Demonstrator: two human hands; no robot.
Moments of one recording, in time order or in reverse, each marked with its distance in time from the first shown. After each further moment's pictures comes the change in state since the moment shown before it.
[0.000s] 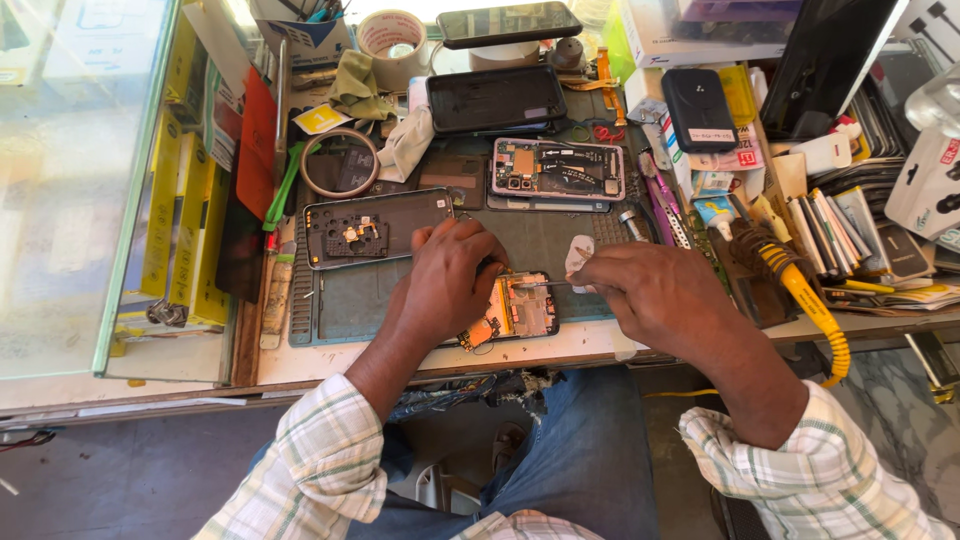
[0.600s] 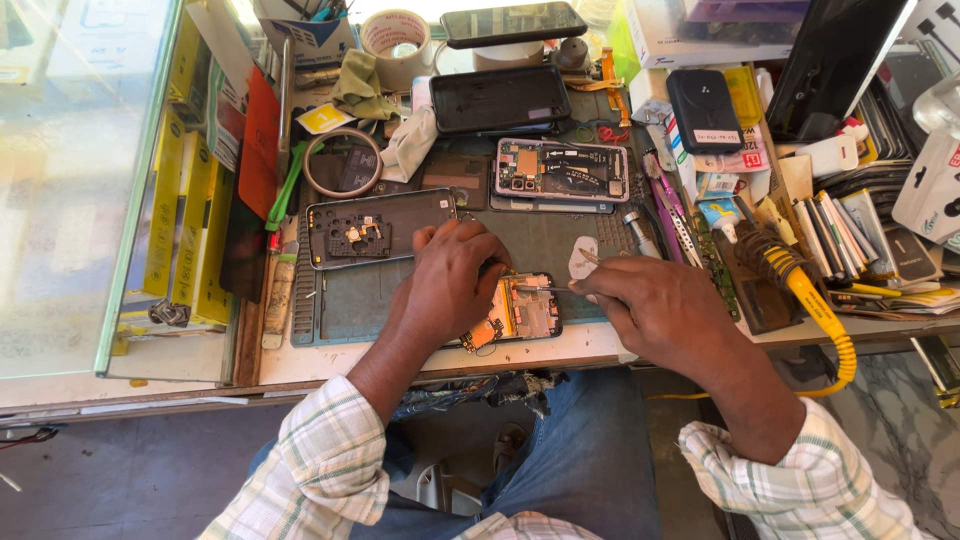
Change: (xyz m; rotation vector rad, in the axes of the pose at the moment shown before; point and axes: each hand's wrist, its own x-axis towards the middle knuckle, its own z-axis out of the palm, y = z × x) left_hand 0.000 -0.001 0.000 0.010 0.008 0.009; right_hand -0.008 -0.008 0.005 0.046 0.106 0.001
